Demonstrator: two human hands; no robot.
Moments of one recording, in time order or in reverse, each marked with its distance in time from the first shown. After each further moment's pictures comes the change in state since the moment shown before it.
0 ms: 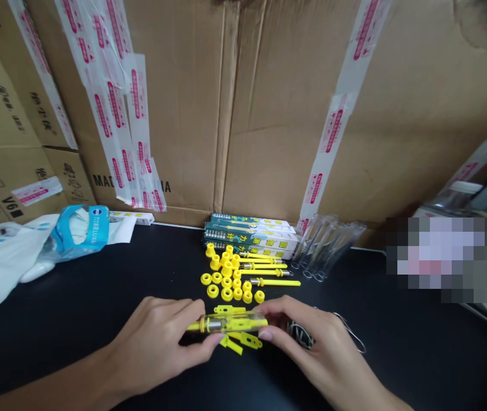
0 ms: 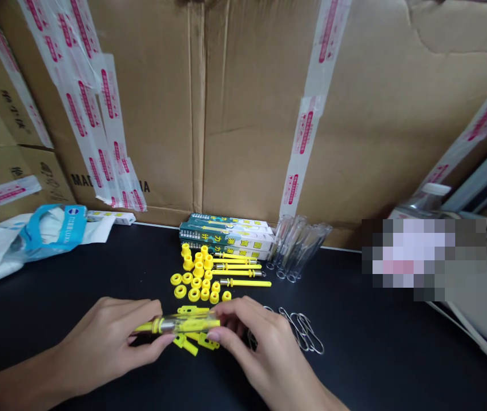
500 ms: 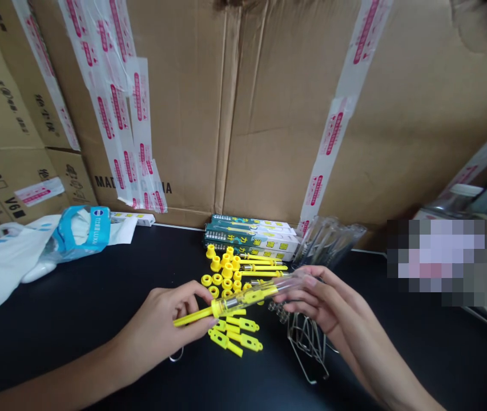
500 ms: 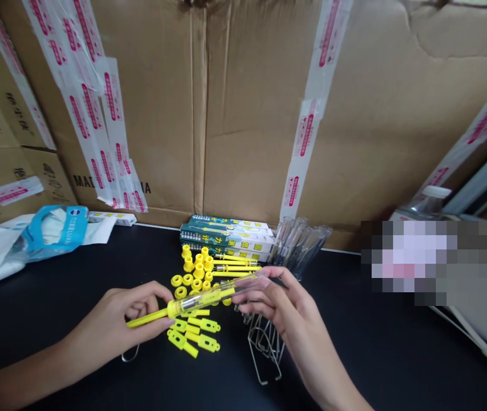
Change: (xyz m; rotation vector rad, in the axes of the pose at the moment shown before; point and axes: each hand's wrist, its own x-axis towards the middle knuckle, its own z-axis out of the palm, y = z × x) left_hand 0.011 -0.006 0.000 -0.520 -0.219 -0.511; right_hand 0.012 0.004 -0.017 0.905 0.270 0.353
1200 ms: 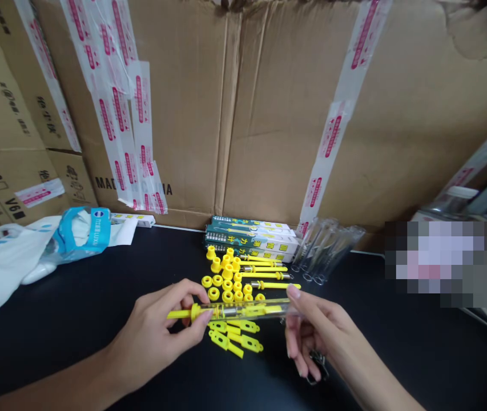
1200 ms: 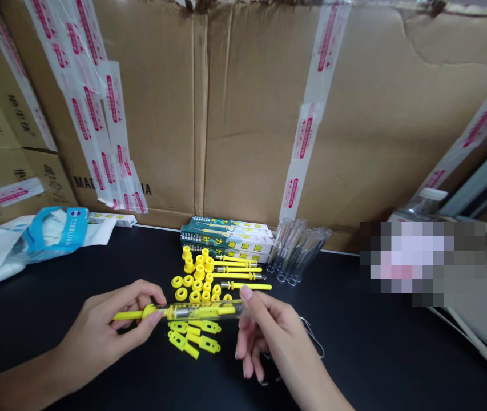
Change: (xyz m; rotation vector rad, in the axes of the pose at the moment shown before) left_hand -0.011 0.000 -0.001 0.093 0.248 0.262; right_hand -0.005 0.014 0.008 -0.153 -0.100 0.294
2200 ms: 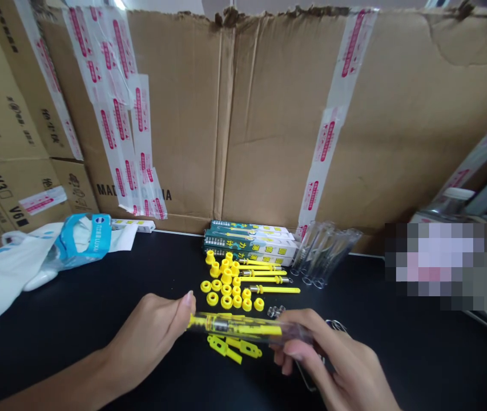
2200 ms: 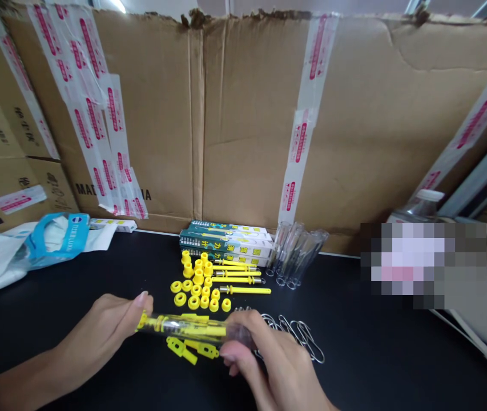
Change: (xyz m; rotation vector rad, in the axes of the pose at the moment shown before) left_hand 0.003 -0.009 -0.003 0.256 -0.137 0.038; right_hand -0.026 0.003 -0.004 -0.795 0.042 -0.795
